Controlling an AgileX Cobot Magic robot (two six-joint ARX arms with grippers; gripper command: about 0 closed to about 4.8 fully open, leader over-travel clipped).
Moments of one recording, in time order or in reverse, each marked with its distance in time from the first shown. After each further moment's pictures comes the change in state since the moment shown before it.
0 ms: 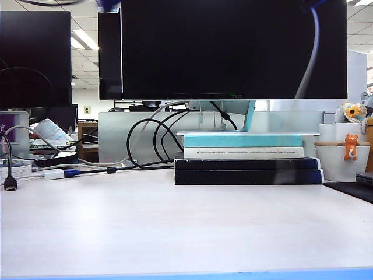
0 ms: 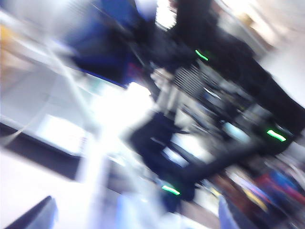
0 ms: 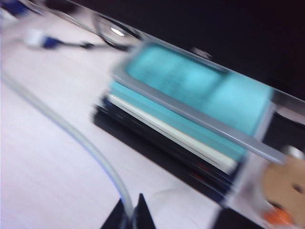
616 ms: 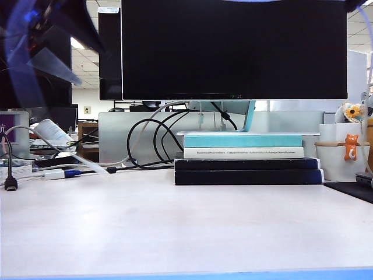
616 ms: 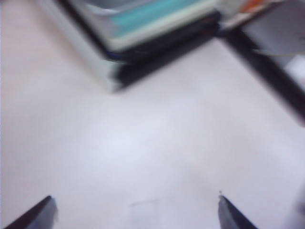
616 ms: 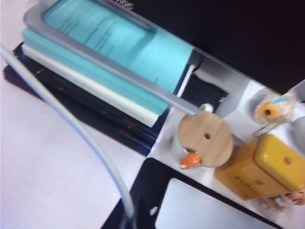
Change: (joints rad) left arm 0.114 -0.042 -0.011 -0.644 -0.727 0.589; right arm 0.000 -0.076 0.000 -0.111 0.298 -0.138
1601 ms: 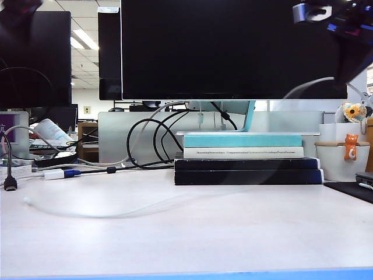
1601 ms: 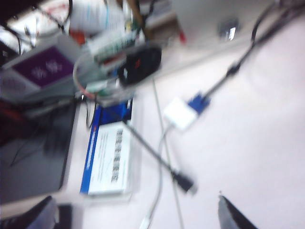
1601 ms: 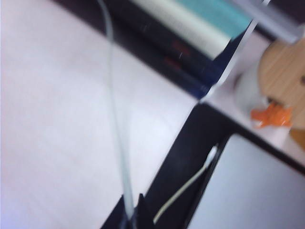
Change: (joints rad) left arm 0.001 -0.164 0.009 0.055 -0.873 0.192; right arm 0.001 0.262 -0.001 -0.100 -0.052 -0.011
